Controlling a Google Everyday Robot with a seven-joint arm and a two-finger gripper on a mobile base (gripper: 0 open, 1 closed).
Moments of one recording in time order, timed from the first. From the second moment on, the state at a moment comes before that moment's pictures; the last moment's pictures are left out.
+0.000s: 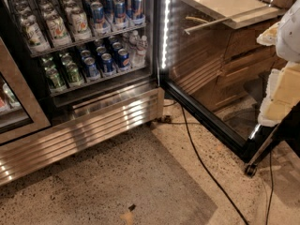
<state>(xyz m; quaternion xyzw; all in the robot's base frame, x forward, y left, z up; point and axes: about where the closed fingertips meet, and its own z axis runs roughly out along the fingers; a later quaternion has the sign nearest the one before) 0.438 -0.216 0.977 -0.60 0.78 -0.04 0.16</state>
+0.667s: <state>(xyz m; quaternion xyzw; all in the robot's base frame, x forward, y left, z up) 0.438 -0.216 0.977 -0.60 0.78 -0.04 0.16</state>
